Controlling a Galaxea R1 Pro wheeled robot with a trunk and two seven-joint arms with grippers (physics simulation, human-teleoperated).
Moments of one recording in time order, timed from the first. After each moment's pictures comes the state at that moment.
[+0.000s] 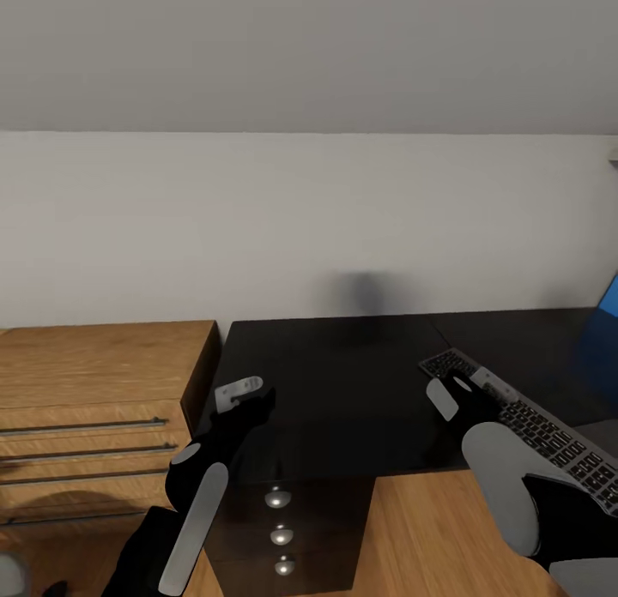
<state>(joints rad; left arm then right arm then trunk) -0.30 -0.12 -0.23 -1.60 0.45 0.50 0.38 -0.99 -0.04 -0.20 -0.34 -0.37 -0.13 -0.73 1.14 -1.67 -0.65</state>
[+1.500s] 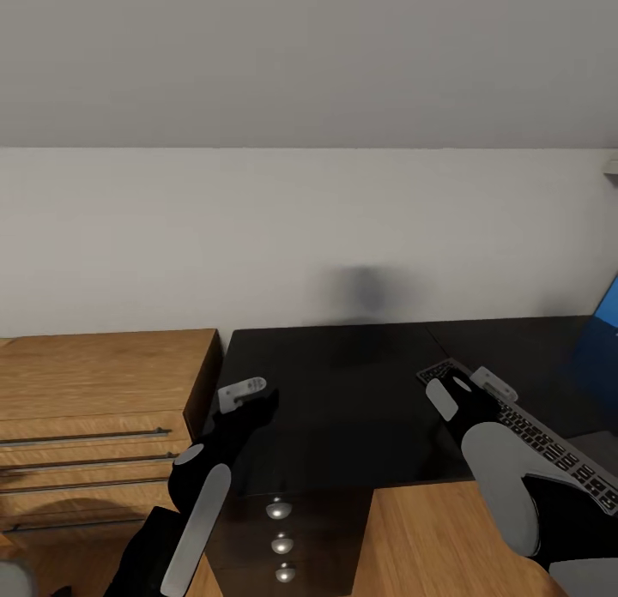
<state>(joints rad) -0.30 -0.12 -0.25 -1.59 0.45 0.50 0.38 -0.99 -0.04 -0.20 -0.34 -0.37 -0.13 -0.73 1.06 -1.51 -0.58</state>
